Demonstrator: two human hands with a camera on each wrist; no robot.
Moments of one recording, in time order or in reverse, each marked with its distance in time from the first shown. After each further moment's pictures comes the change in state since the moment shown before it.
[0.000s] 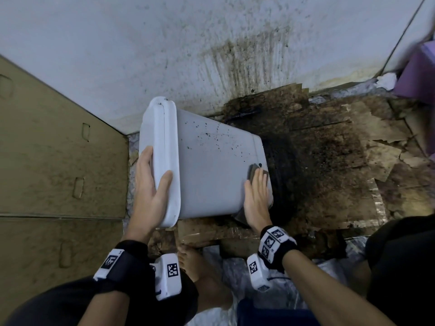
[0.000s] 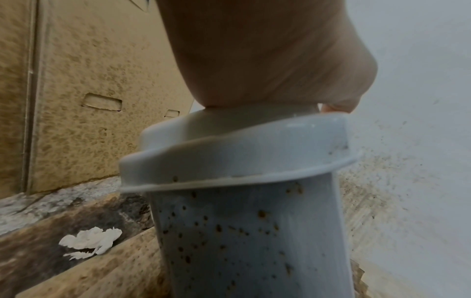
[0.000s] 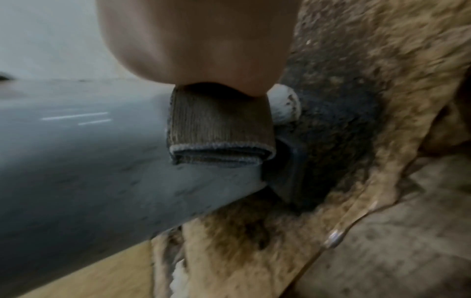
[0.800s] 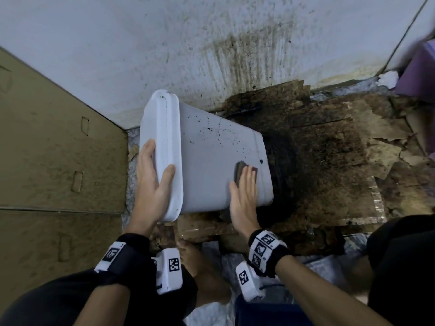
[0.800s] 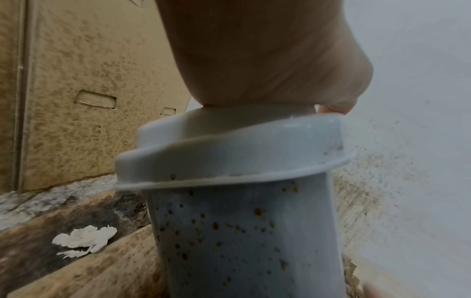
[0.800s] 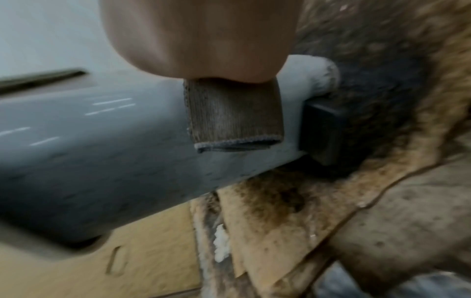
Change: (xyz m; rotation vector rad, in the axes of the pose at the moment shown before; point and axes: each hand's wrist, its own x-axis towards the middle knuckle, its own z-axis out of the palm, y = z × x) left_hand -0.003 0.014 0.002 0.038 -0.010 -0.011; right_hand -0.031 -0.030 0.021 0.041 -0.011 -0.074
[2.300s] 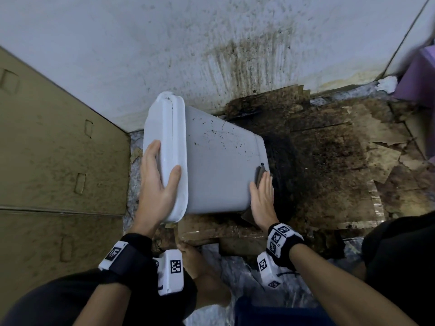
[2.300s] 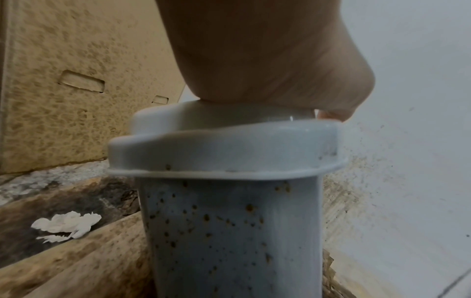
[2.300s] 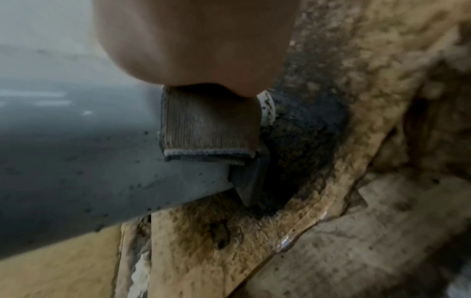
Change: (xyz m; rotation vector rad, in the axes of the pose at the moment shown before) left_hand -0.001 0.013 0.004 0.031 0.023 0.035; right_hand 0.033 0.062 -0.036 -0.060 -0.066 0.107
